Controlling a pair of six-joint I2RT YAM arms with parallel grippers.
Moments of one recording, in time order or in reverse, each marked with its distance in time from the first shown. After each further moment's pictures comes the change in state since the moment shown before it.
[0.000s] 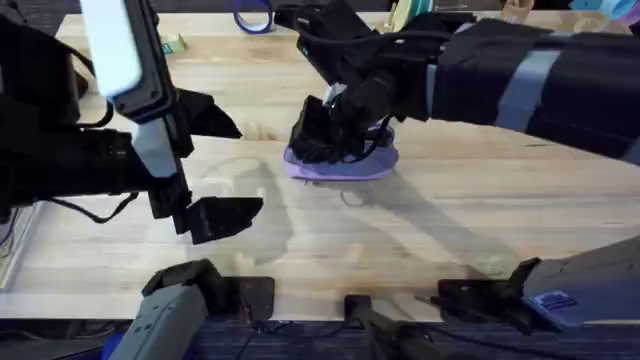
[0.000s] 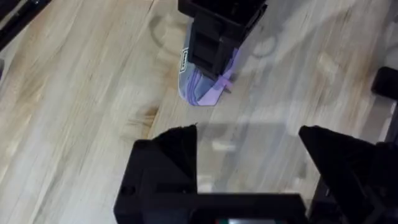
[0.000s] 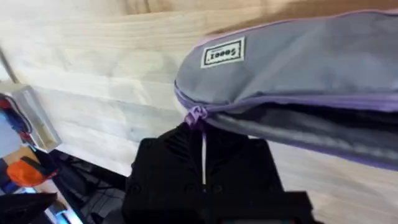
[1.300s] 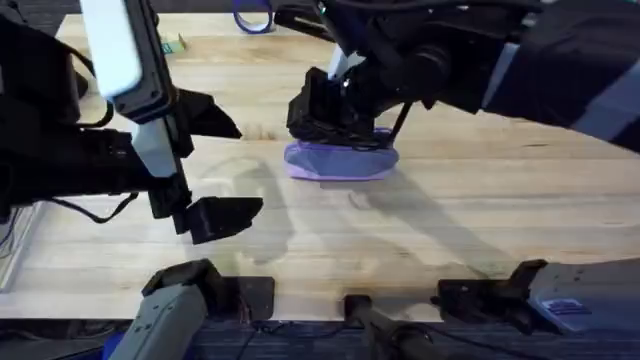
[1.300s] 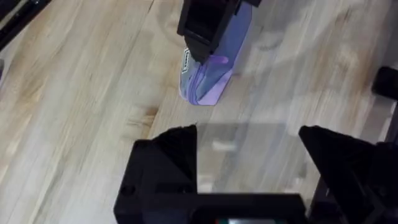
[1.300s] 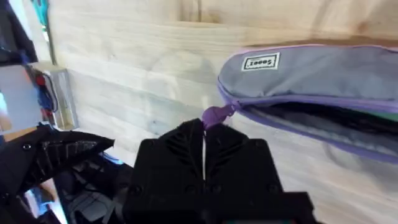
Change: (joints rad) left arm 0.000 0.000 0.000 0.000 0.000 0.000; right arm 0.000 -0.127 0.031 0.004 0.026 -0.120
